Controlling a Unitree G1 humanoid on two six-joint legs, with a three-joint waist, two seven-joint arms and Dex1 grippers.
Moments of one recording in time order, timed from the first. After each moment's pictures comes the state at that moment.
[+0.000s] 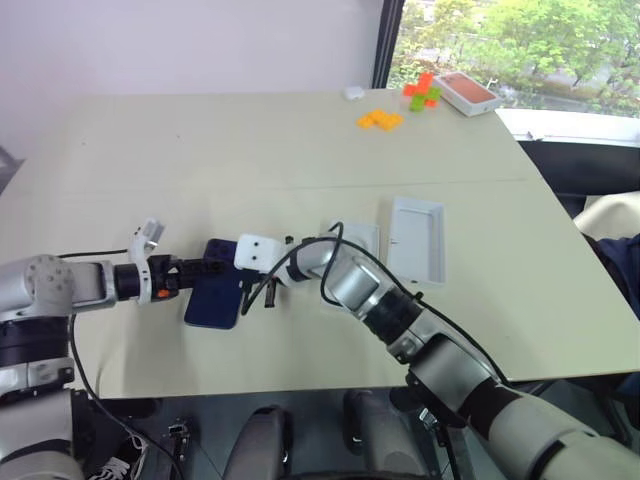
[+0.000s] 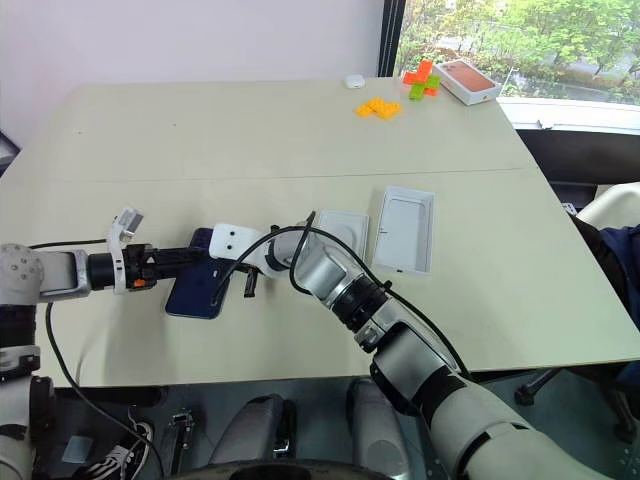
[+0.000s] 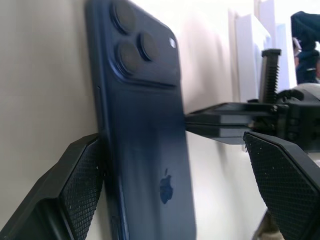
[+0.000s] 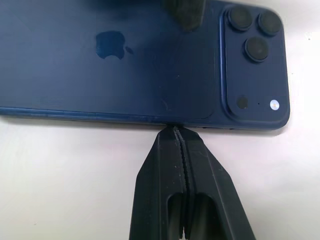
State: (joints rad) left arm -0.52 0.74 0.29 0.25 -0.77 1.50 -0.78; right arm -0.90 0.01 0.57 0.47 -0.23 0.46 0.85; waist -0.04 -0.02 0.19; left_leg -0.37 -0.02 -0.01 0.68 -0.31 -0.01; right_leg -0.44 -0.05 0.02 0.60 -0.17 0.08
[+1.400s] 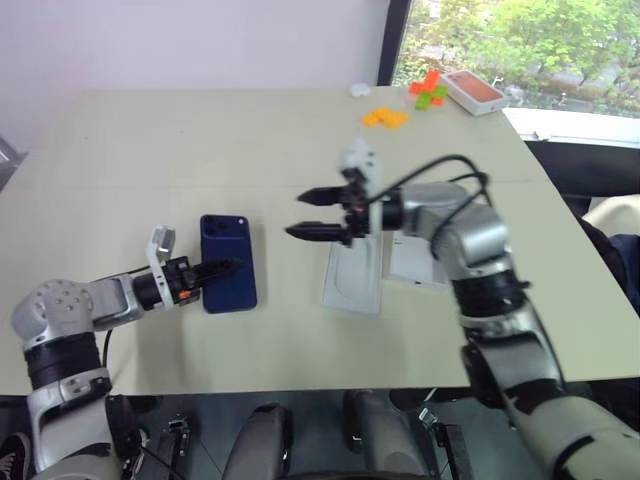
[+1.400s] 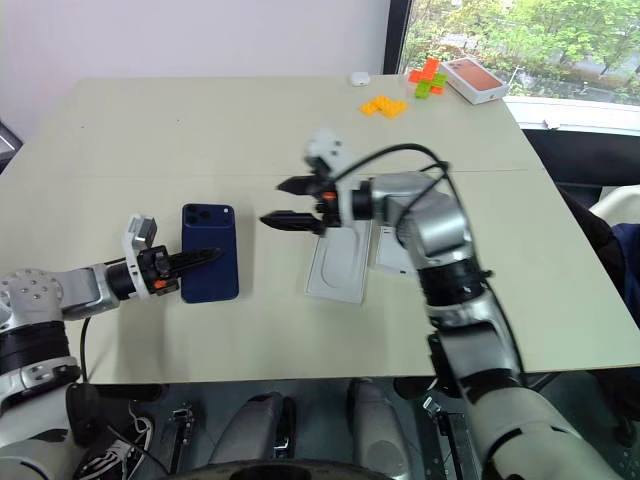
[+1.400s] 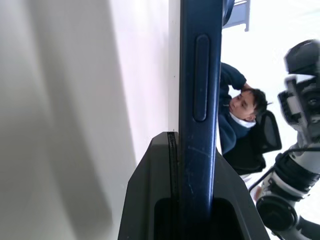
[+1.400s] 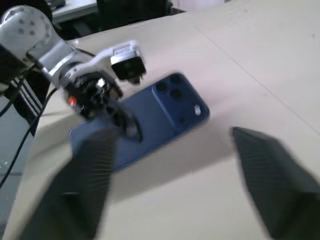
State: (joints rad) left arm -0.48 0.50 0.55 0.18 -0.88 1.53 -0.68; right arm -0.78 -0.39 0.09 0.02 0.30 0.77 1.13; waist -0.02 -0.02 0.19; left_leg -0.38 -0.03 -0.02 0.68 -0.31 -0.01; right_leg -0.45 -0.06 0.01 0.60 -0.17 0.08
